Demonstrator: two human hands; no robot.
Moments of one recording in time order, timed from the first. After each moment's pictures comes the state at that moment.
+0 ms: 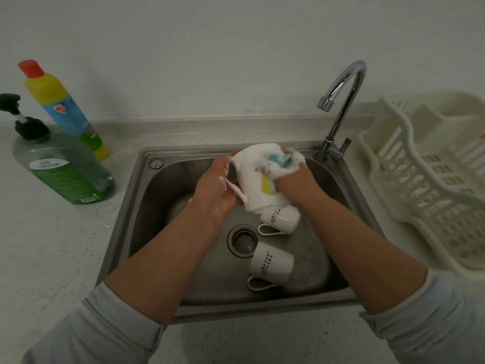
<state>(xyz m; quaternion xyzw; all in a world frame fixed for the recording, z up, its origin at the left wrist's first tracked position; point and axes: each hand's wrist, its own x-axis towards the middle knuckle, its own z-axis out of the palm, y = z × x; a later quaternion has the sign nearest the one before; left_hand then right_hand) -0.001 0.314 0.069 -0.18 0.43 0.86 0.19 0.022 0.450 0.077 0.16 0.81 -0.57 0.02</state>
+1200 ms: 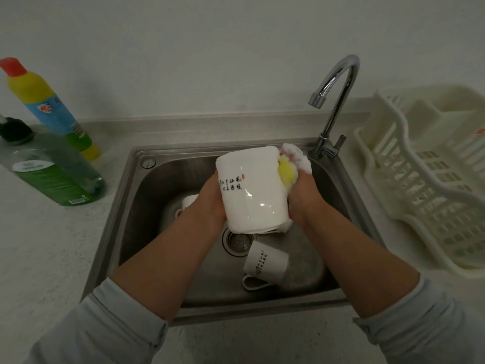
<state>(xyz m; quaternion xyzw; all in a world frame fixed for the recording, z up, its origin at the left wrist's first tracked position) 0.008 0.325 0.067 -0.20 0.49 0.81 0.27 0.047 0.451 0.089 0.13 0.51 -0.85 0.04</state>
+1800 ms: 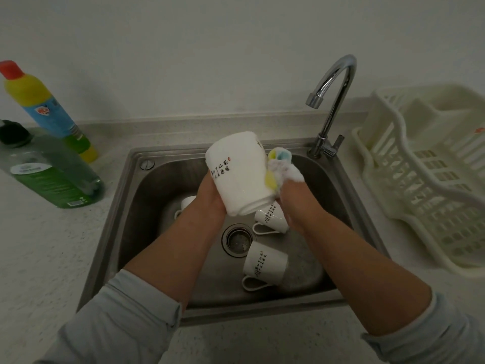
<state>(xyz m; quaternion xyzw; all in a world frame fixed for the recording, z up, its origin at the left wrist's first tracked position) 0.002 0.334 0.072 -0.21 0.42 0.86 0.19 0.048 0.443 0.087 0.21 0.61 -0.76 0.01</state>
